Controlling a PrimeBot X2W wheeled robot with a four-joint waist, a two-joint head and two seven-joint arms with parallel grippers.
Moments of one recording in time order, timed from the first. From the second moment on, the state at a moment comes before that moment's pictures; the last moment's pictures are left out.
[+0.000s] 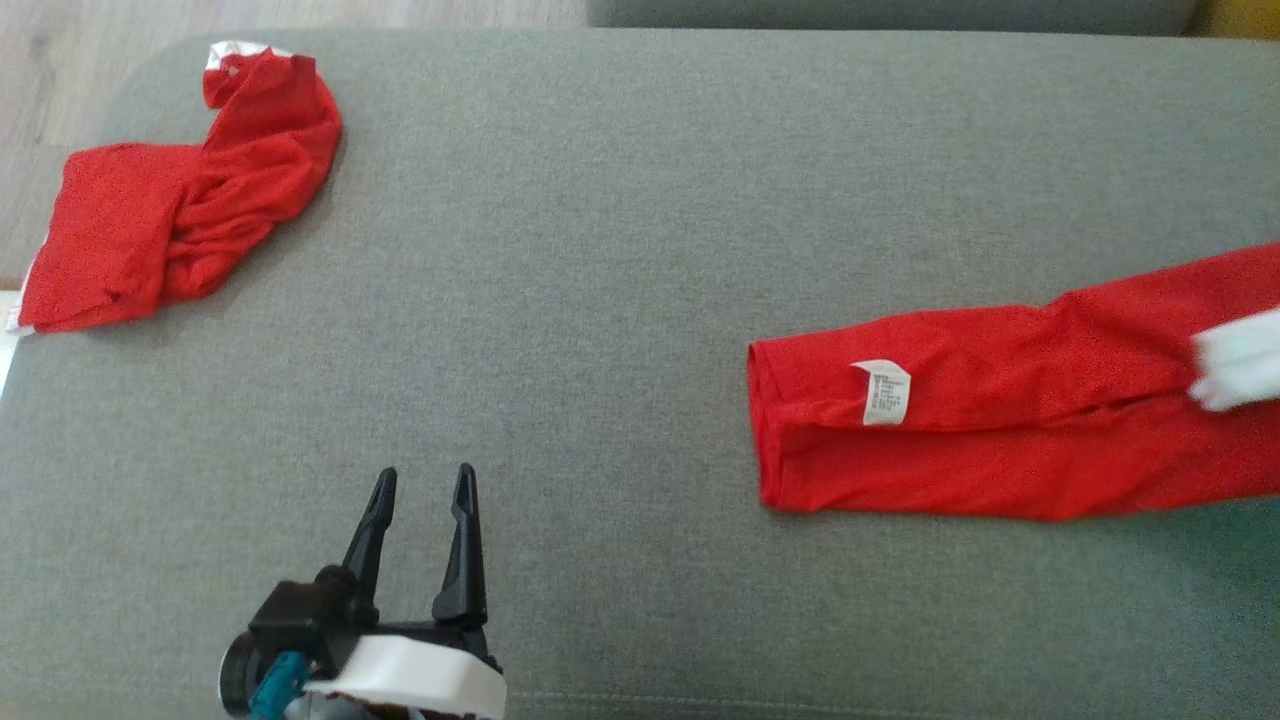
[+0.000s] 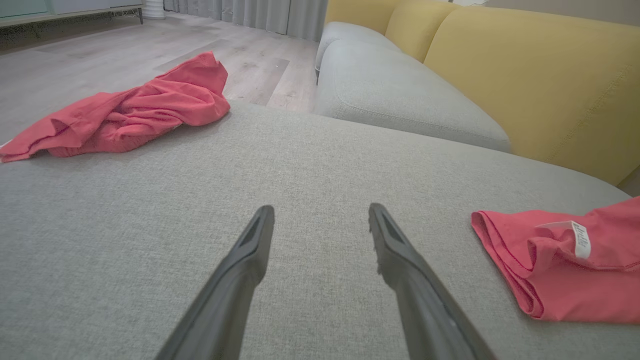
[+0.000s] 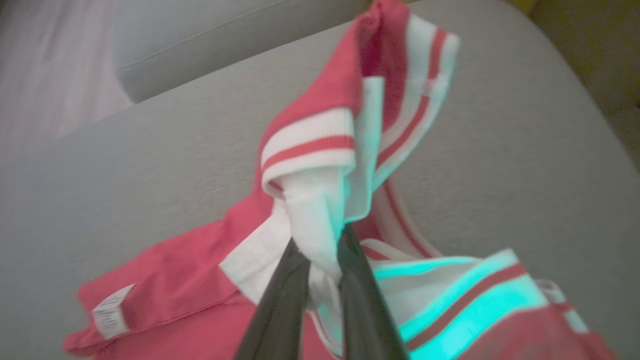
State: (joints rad) left arm 0.12 0.06 -0.31 0.00 -0.27 0.14 -0.25; right arm -0.34 -0.33 -0.52 -0.01 0.43 0.12 1.17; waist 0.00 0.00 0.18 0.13
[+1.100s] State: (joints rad) left arm 0.06 0.06 -0.39 0.06 -0.29 0.17 -0.25; right arm -0.28 -0.05 0.12 0.19 0.62 0.12 0.78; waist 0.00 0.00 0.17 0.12
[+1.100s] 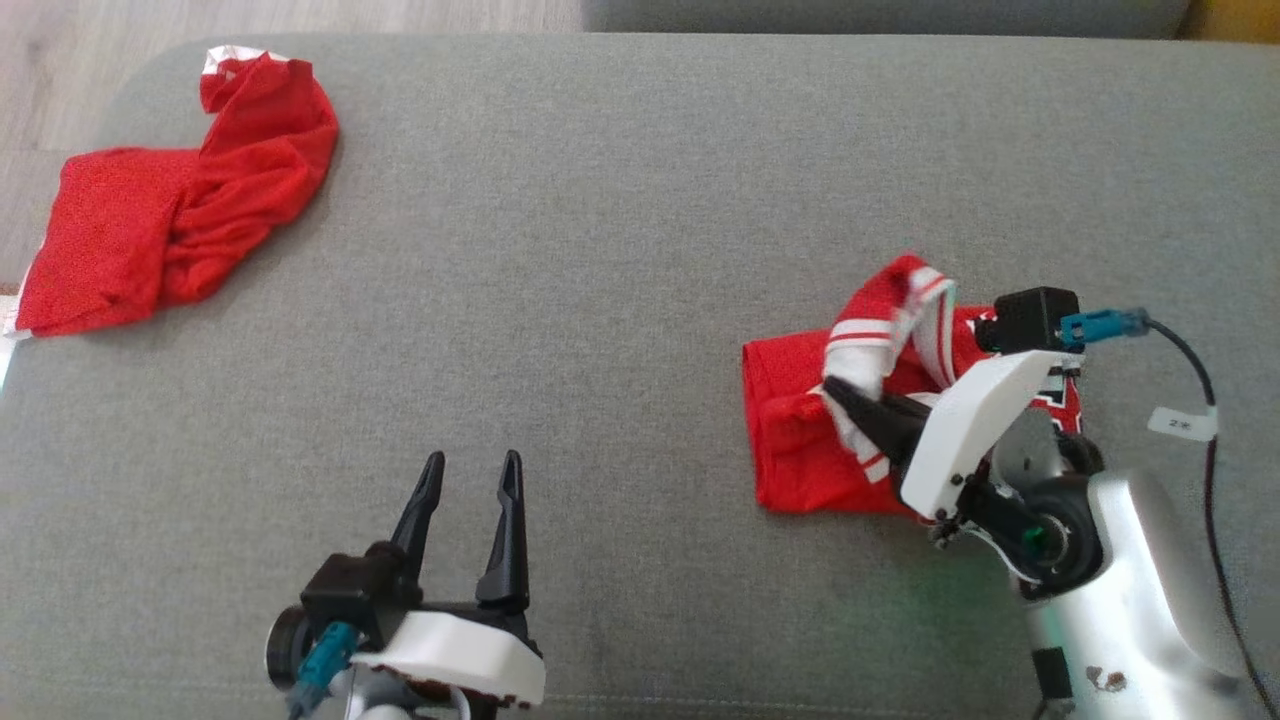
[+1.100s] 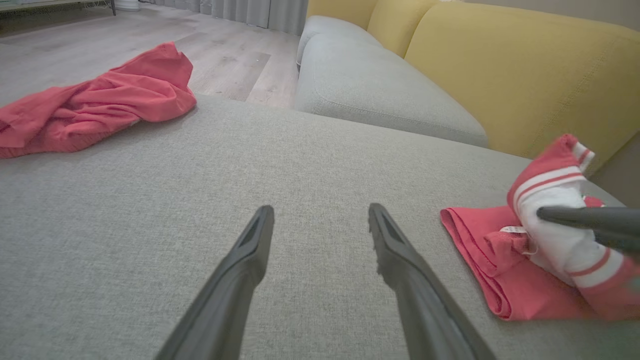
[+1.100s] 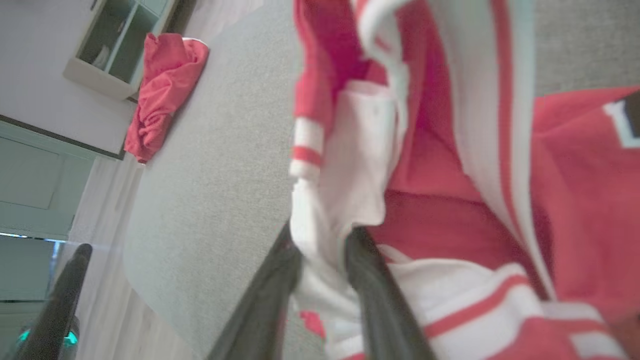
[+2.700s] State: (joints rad) left arm 0.19 0.06 -0.25 0.08 -0.19 0.08 -0.25; right arm 0.16 -0.04 -0.18 0.25 0.00 0.12 -0.25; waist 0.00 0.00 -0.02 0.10
